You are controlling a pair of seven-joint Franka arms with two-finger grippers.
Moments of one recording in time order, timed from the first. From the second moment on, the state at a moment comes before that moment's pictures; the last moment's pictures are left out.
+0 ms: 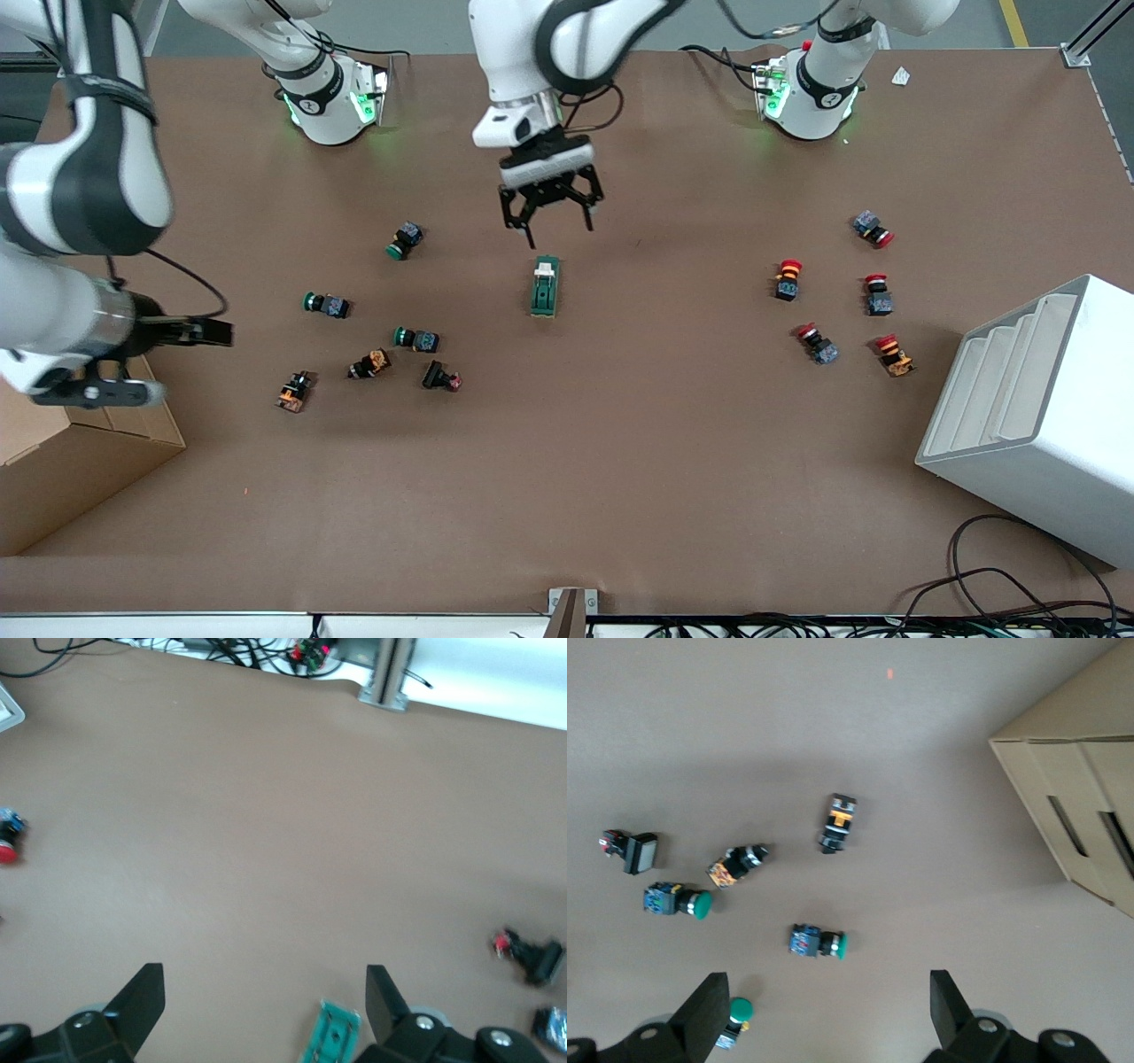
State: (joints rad) left arm -0.67 0.38 -0.41 -1.64 0.79 1.97 -1.70; right arm 0.03 0.36 -0.03 -1.38 -0.02 1.56 0.03
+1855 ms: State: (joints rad) left arm -0.05 -0.03 -0.07 -1.56 0.04 1.54 -0.06; right arm -0.03 0.21 -0.01 -1.32 0.02 1.36 -0.01
